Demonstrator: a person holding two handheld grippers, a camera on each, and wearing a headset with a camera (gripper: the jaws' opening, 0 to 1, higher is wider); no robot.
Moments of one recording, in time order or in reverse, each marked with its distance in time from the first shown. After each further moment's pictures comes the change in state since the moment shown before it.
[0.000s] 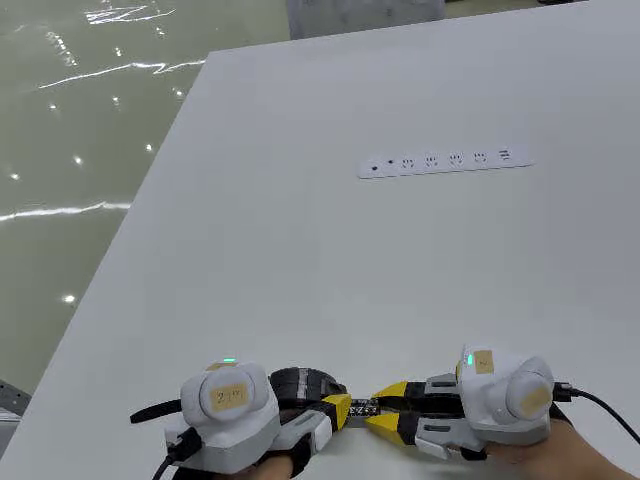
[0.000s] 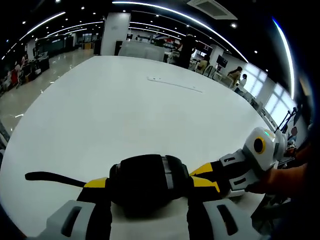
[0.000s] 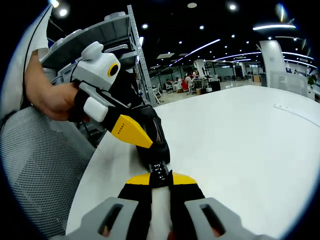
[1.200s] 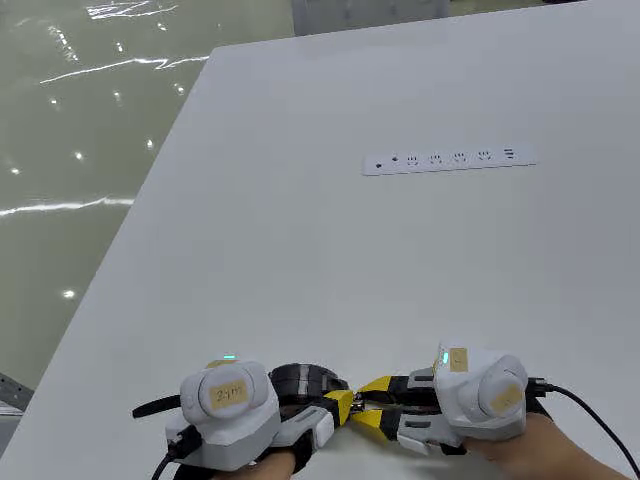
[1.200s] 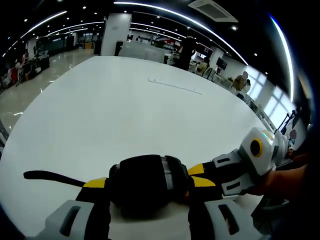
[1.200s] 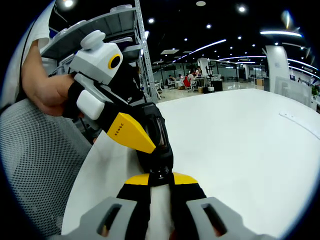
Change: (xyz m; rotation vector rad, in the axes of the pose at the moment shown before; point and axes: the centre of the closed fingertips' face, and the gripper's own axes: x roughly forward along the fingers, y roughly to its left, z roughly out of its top) left arm -0.001 0.001 0.001 -0.021 -0.007 -0.017; right arm 0.017 0.002 0.003 -0.061 0.044 -0.009
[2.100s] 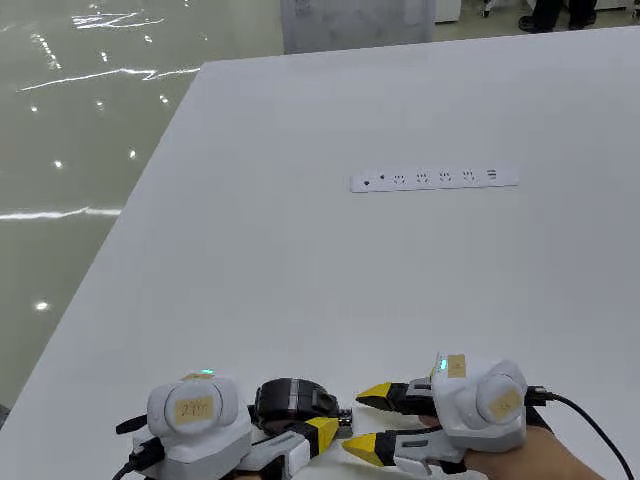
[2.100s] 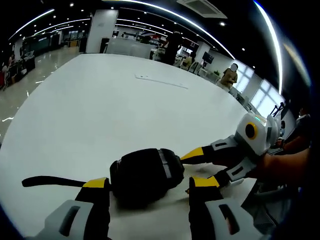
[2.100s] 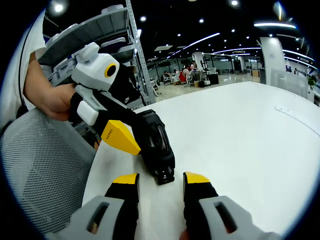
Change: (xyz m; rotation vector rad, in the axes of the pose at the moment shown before) left arm -0.013 -0.002 -0.004 0.061 0.050 -0.123; right arm -0.018 0.003 0.011 0.073 0.037 -0.013
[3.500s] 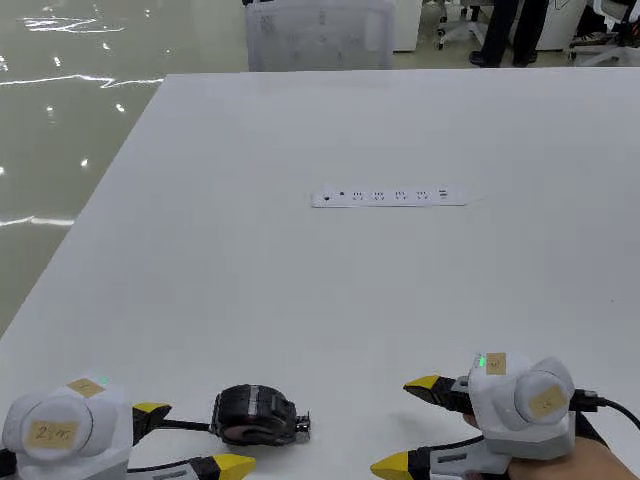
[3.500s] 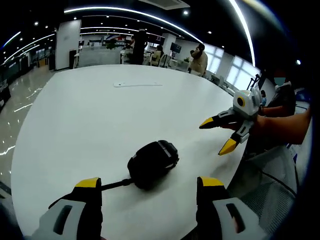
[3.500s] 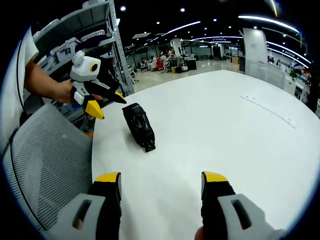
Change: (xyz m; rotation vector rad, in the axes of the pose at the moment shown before) left arm -0.053 0.021 0.007 0.240 0.002 -0.152; right arm -0.096 -0.008 -0.015 0.065 0.139 -0.203
